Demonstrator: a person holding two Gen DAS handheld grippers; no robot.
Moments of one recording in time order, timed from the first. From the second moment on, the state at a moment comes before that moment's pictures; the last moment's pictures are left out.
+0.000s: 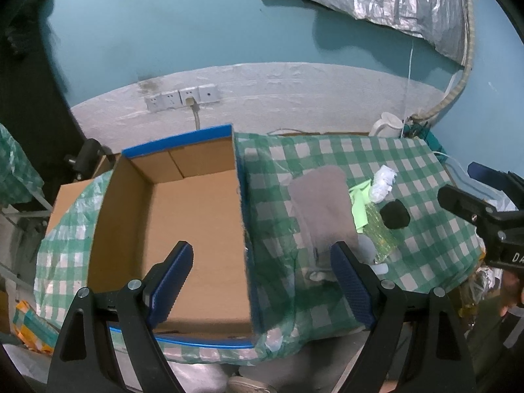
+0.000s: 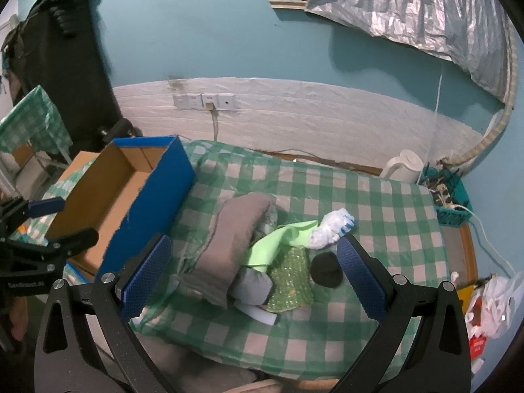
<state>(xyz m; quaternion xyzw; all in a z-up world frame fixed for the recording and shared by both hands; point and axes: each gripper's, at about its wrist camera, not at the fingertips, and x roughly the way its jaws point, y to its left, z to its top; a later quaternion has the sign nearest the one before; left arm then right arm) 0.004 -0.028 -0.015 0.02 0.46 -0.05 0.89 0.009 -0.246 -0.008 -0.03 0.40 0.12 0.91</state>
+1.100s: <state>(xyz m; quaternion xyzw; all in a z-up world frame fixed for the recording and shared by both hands) 0.051 -0.089 -0.063 0.04 0.52 -0.06 0.85 0.067 -0.321 -0.064 0.03 0.47 0.06 0.88</state>
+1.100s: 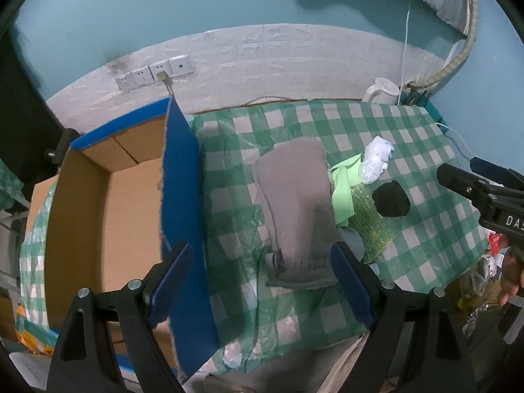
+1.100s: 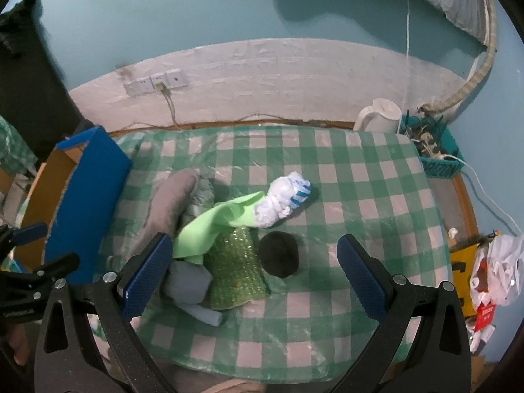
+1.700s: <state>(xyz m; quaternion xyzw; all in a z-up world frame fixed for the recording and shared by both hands) 0.091 -0.119 -0.101 0.04 0.55 -0.07 0.83 0.113 -0.340 -0.140 0.02 0.54 0.04 0.84</state>
